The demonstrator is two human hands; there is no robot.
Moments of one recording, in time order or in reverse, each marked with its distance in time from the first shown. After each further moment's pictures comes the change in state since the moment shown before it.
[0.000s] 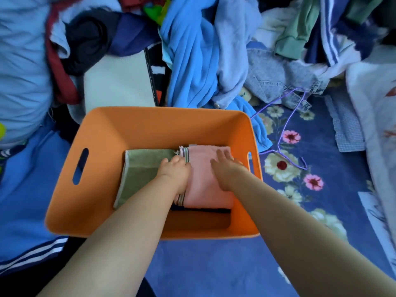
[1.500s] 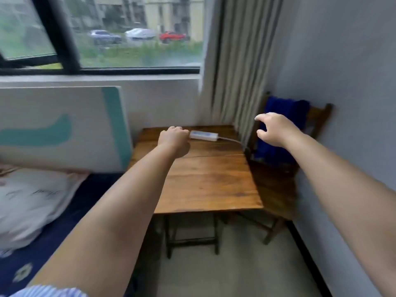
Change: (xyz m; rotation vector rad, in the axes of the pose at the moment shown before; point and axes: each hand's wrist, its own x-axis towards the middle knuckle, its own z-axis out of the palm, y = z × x) left_hand -0.835 0.721 -0.090 0.192 0.632 1.431; right_hand -1.234 -0.006 0.341 0.512 0.798 1.740
